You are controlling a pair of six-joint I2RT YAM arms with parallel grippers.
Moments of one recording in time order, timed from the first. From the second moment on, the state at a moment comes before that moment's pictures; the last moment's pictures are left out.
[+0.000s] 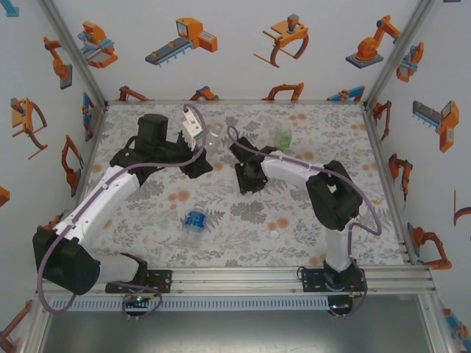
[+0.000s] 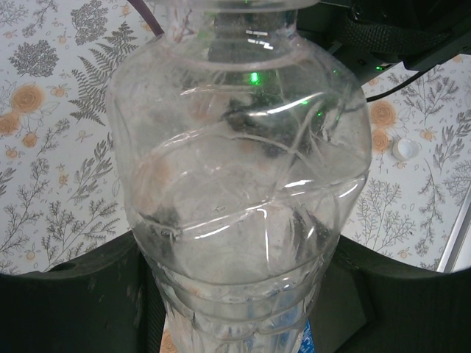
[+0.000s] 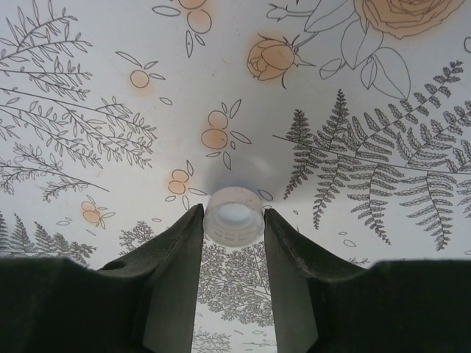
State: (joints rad) left arm -0.46 1.30 1.16 -0.46 0.57 0.33; right arm 0.72 1.96 1.38 -0.65 0.05 0.44
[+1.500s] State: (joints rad) left arm -0.46 1.30 1.16 -0.46 0.57 0.33; right arm 0.74 1.94 1.41 -0.69 0.07 0.43
